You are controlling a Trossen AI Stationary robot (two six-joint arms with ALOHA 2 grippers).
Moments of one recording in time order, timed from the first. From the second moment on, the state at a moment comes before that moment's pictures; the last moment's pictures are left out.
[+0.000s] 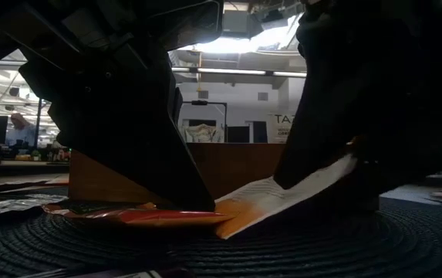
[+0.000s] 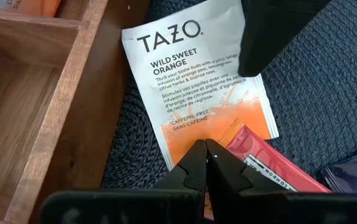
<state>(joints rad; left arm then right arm) -0.60 2.09 1.23 -0.13 -0.42 -0.57 0.67 2.10 1.35 -0.31 0.49 1.67</state>
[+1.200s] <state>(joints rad) -0.60 1.88 1.23 -0.14 -0.40 -0.45 0.68 2.02 1.35 -0.38 0.45 1.42</state>
